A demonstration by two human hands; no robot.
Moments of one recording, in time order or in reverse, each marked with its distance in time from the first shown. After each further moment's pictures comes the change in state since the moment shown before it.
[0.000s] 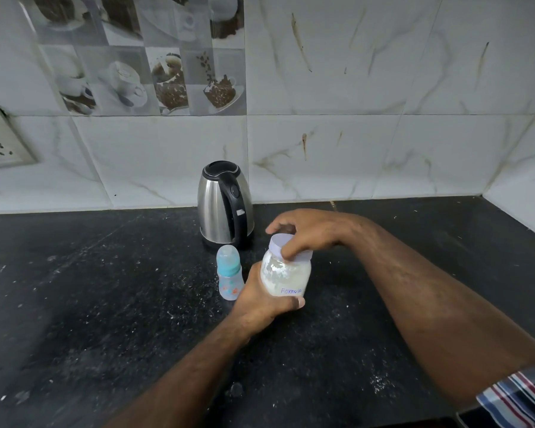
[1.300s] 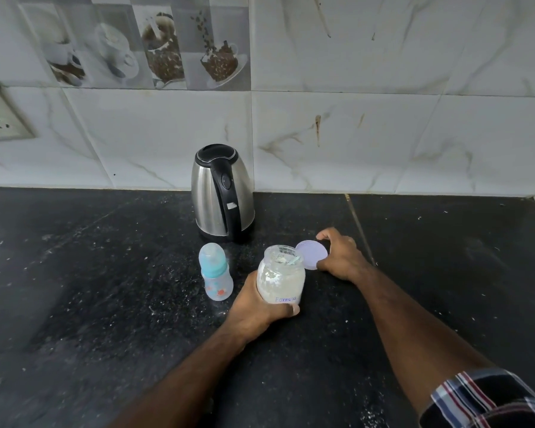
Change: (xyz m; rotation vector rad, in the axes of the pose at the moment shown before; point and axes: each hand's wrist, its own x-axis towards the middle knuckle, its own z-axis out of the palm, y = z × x) left_hand 0.043 -0.042 0.028 0.048 0.060 -0.123; right_hand 0.069 0.174 0.059 0.144 0.369 0.286
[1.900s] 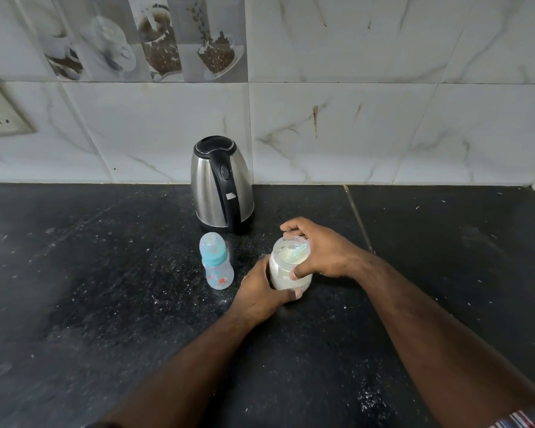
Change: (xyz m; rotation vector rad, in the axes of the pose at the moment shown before) left_hand -0.003 0.016 0.007 0.198 0.049 -0.061; right_hand -0.055 -0.057 -0.019 0.088 -0.272 -0.329
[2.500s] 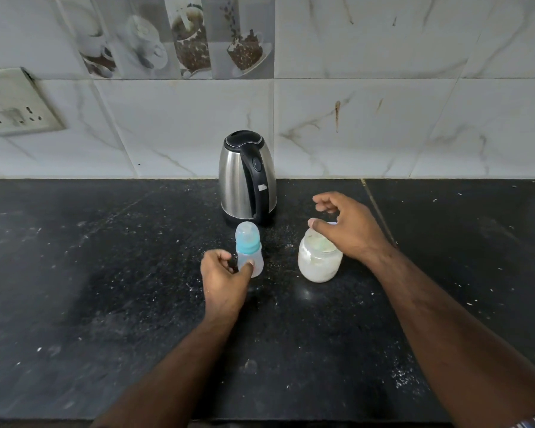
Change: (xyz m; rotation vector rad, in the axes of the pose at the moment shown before) left_hand -0.027 -0.052 -0.078 -0.157 0.612 0.015; right_hand 0.000 -0.034 0.020 0.022 0.505 -0.067
